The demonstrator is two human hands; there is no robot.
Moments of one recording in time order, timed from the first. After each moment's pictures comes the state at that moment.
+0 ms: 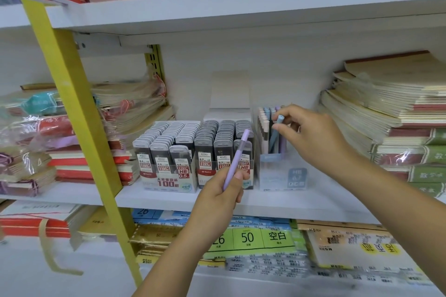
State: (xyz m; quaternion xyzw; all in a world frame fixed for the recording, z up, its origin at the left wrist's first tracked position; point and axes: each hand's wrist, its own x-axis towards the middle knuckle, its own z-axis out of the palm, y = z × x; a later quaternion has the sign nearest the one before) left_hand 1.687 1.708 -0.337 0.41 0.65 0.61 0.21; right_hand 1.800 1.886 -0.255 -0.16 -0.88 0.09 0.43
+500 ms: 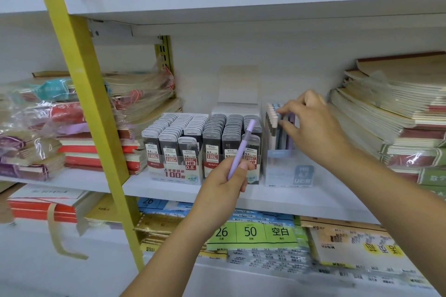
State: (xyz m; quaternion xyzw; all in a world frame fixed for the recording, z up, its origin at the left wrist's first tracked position) left_hand 1.683 1.707 -0.334 0.41 0.65 0.61 0.20; right_hand 1.782 1.892 -0.250 -0.22 -0.90 -0.02 0.38
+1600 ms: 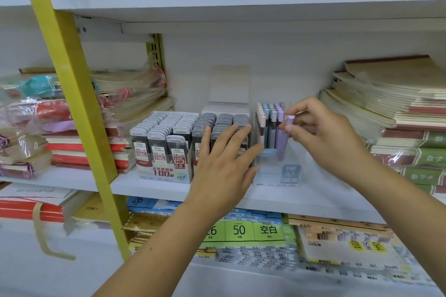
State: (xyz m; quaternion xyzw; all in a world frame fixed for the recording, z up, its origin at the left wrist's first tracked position) left_hand 1.684 1.731 -0.318 0.56 0.74 0.19 -0.31; right_hand 1.833 1.873 -0.250 -0.16 -0.88 0.23 0.39
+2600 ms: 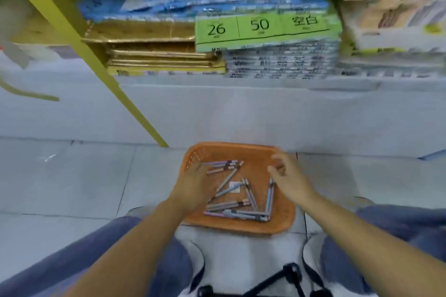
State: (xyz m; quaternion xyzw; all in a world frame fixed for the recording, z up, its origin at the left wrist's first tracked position) left_hand 1.702 1.567 -0.707 0.45 0.83 0.14 0.29; right_hand 1.897 1.745 -0.709 -0.45 -0.79 0.41 0.07
